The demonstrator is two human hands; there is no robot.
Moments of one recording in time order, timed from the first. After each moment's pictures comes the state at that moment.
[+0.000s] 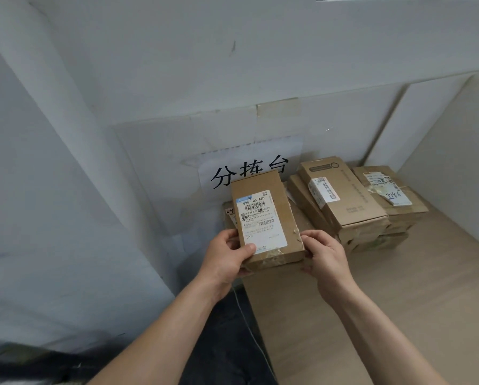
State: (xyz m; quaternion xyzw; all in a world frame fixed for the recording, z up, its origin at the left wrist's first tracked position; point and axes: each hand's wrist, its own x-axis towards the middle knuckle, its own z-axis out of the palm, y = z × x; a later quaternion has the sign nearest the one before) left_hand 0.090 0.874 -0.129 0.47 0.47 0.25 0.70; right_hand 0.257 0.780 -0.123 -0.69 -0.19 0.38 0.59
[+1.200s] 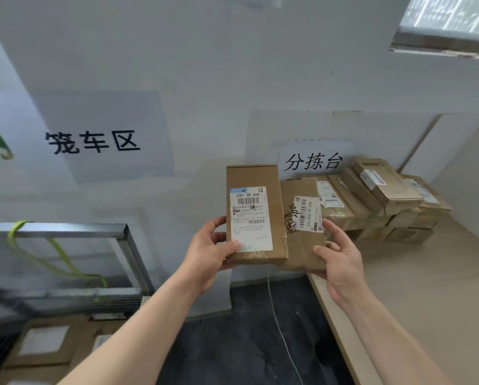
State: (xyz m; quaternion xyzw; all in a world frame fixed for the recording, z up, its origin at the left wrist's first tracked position) left_hand -0.193 0.771 -0.097 0.45 0.44 0.35 0.69; right_hand 0.029 0.677 -0.092 -0.62 -0.24 0.39 0.64
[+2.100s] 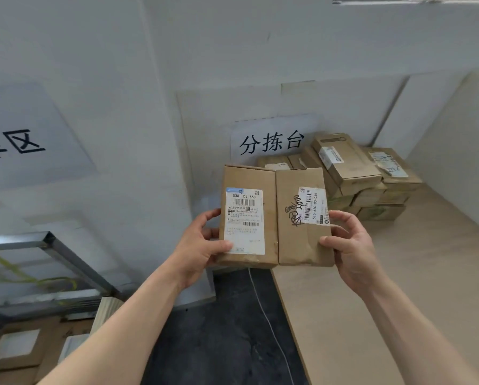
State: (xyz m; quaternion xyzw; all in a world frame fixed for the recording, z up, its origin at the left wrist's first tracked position) left_hand -0.061 0.757 -0.106 0.51 0.45 0.27 0.68; right_hand 0.208 0.645 -0.111 -0.59 -0.25 0.45 0.63
